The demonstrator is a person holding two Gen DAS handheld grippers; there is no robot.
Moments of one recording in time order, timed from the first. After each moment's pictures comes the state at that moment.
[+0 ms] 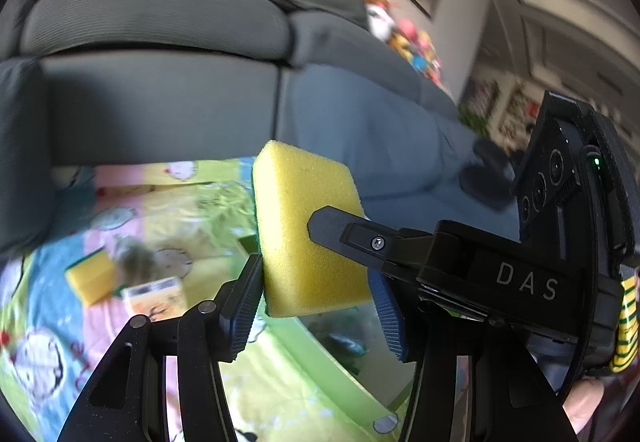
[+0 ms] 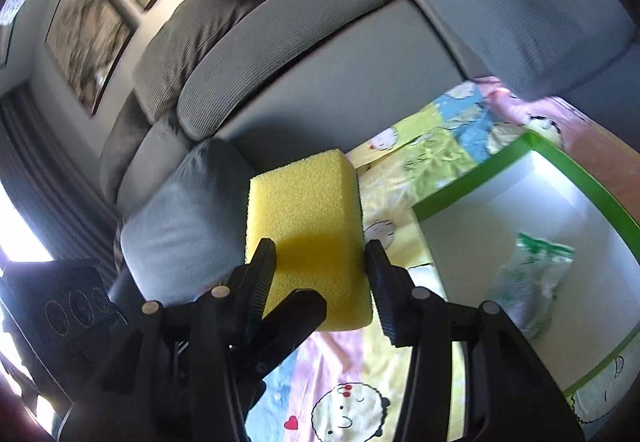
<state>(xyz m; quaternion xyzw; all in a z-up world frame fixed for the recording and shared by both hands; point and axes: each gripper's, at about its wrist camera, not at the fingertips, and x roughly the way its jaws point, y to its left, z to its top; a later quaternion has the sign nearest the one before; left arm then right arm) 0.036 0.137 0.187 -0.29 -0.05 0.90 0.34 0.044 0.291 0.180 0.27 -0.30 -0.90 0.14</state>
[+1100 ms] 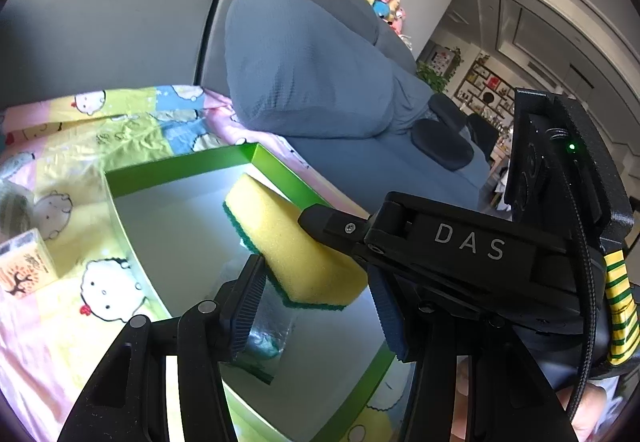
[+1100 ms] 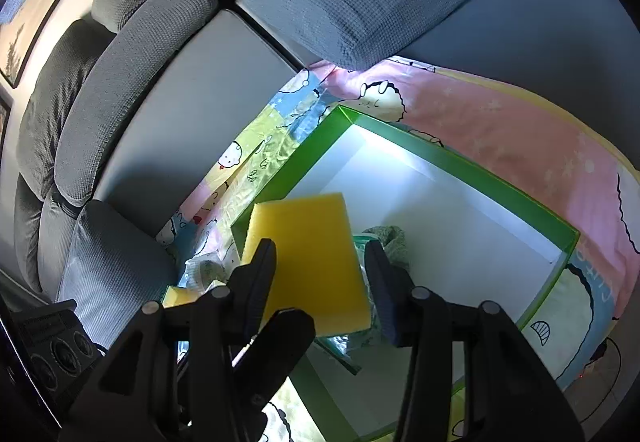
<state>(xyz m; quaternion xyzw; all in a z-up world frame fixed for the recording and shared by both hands) 0.030 0.222 0.128 -0.37 -0.08 0.82 0.42 0.055 0.377 0.121 0.33 -0.36 -0.87 -0.08</state>
